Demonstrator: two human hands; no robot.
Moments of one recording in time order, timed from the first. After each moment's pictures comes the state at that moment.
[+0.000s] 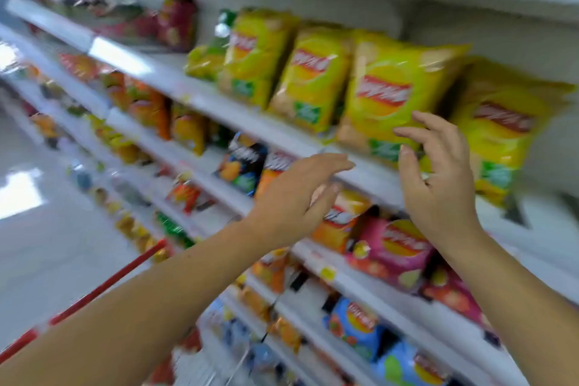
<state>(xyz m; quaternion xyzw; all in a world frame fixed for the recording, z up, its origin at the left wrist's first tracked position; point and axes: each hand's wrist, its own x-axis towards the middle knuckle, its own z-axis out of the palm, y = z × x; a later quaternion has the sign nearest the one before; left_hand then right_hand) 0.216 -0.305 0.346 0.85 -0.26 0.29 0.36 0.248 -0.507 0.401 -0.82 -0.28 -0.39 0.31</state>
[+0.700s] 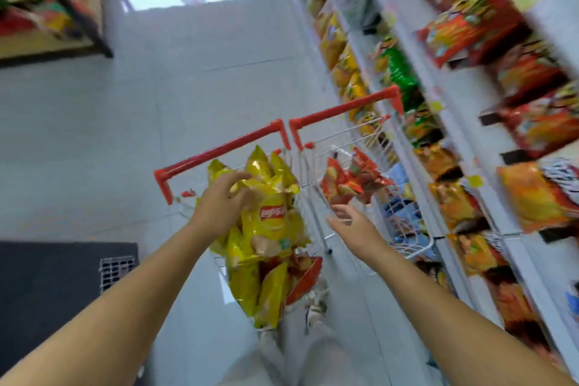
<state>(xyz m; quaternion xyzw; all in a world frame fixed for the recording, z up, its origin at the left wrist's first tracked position) -0.084 0.029 -0.009 0.76 0.48 0.02 0.44 0.106 -0.158 -0.019 -0.82 -0.18 0.48 0.24</state>
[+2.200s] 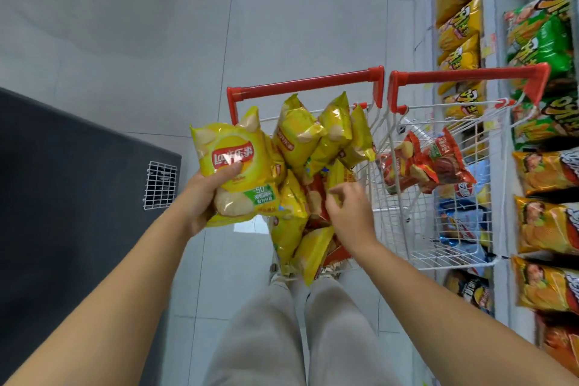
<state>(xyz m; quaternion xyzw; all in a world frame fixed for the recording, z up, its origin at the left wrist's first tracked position) -0.233 0.013 -0.053 0.24 0.59 0.18 0.75 -0.005 -0.104 -0.100 -0.83 -0.36 0.38 0.18</state>
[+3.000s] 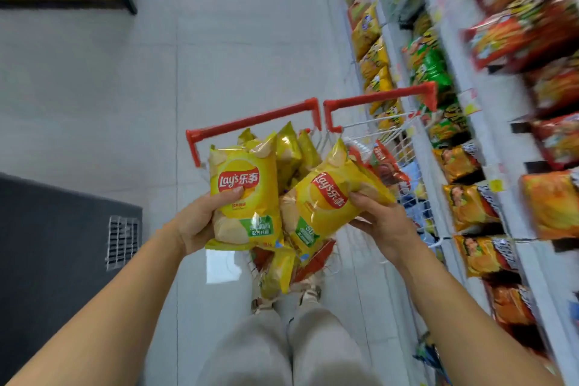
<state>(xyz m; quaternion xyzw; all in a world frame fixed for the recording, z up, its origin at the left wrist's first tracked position) -0.191 0.012 -0.005 0.28 0.45 0.05 0.85 0.070 -0.158 0.015 -0.67 -0.05 0.52 0.52</state>
